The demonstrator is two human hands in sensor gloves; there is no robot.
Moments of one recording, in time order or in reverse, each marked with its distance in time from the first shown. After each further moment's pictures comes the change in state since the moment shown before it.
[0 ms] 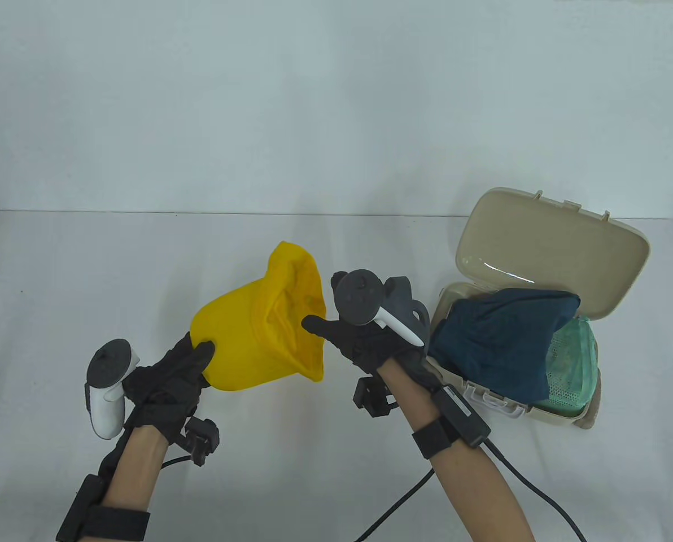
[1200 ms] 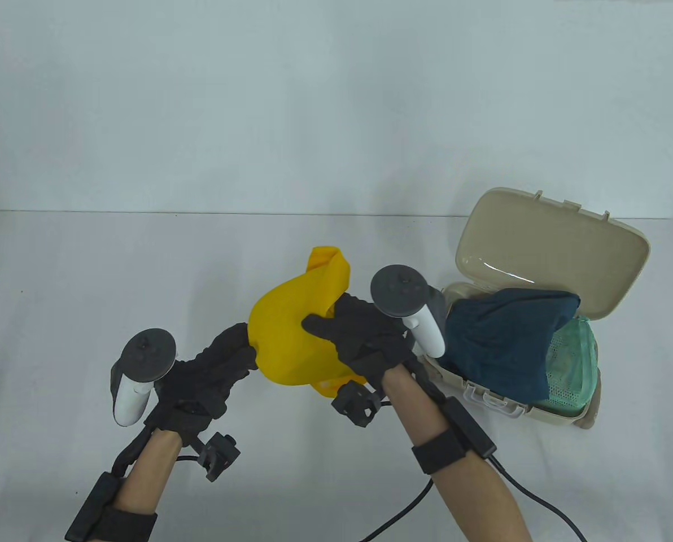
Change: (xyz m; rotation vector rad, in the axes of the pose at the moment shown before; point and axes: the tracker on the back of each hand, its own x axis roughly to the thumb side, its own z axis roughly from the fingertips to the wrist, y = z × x) left_hand 0.054 -0.042 0.007 -0.157 -0.171 -0.359; right_hand -0.019 -0.039 0.029 -0.045 -0.057 -0.603
